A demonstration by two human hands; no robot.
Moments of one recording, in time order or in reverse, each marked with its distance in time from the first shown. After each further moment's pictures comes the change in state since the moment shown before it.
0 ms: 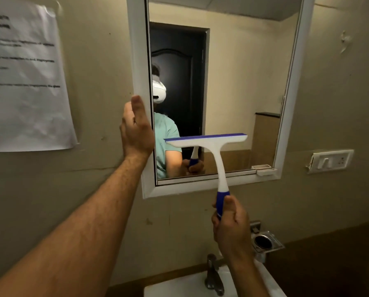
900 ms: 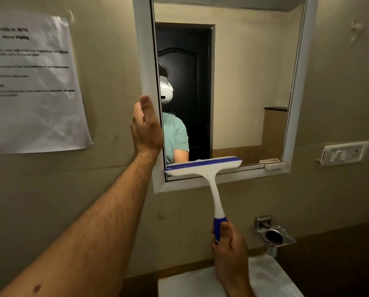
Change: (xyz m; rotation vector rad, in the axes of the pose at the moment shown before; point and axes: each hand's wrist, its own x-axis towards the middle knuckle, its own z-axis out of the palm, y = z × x) left_hand -0.002 0.008 -0.003 0.009 -0.016 -0.034; right_hand -0.040 0.043 0.015 -0.095 0.005 0.056
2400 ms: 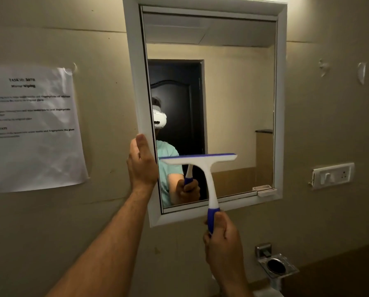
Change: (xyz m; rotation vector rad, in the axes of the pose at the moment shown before) left_hand -0.010 0.010 -0.005 -0.043 -0.039 0.022; right_hand 0.030 -0.068 0.008 0.091 0.018 -0.045
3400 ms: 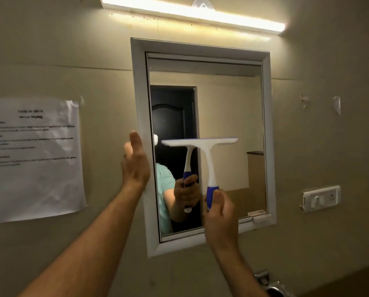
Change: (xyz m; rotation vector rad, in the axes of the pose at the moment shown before) left_hand 0.041 0.044 -0.019 0.046 0.004 -0.057; right_hand 0.042 -0.076 0.017 0.003 0.104 -0.303
